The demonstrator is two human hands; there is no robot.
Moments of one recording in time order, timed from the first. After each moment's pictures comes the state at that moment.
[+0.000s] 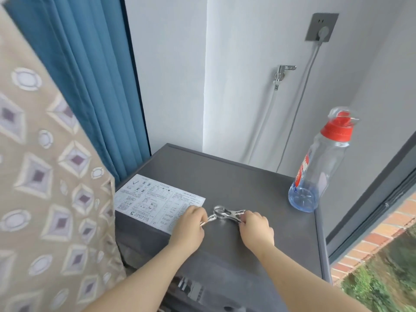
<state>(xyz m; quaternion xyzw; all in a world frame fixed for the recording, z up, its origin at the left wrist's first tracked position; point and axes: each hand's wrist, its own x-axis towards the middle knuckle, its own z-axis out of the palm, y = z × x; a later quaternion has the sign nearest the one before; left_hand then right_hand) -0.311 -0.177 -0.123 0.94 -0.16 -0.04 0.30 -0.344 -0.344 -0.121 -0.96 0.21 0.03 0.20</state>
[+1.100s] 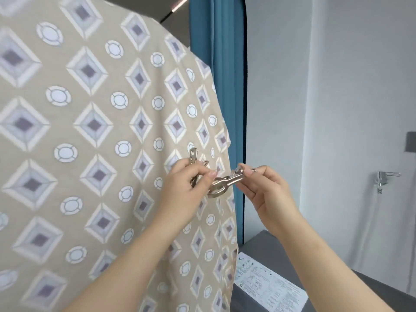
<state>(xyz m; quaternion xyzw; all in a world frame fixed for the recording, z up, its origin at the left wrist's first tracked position) -0.461 0.056 0.180 0.79 -0.14 0.43 0.41 -0.426 -0.102 0.175 -0.46 -0.26 -0.03 0.85</state>
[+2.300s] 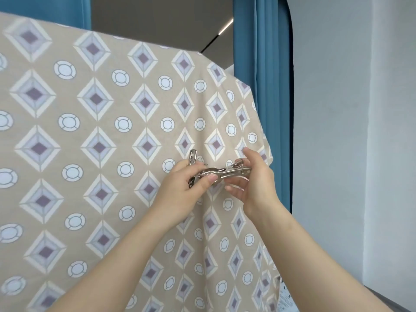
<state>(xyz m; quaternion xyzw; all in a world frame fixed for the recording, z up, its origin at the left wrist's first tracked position) -0.488 0.085 0.219 0.83 -0.08 0.45 0.32 -0.429 -0.044 0.237 -0.46 -0.21 0.04 0.86</state>
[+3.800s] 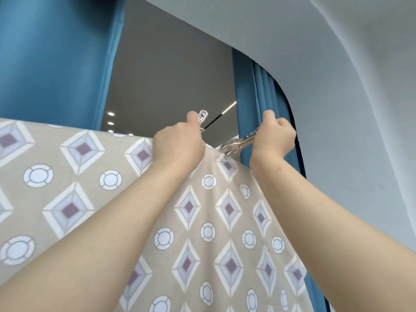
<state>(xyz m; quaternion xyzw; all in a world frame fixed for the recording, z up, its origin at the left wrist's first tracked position) -0.437 0.106 0.461 0.76 0.17 0.61 -0.14 -0.358 -0.002 0.473 -0.36 -0.21 -0.35 0.84</state>
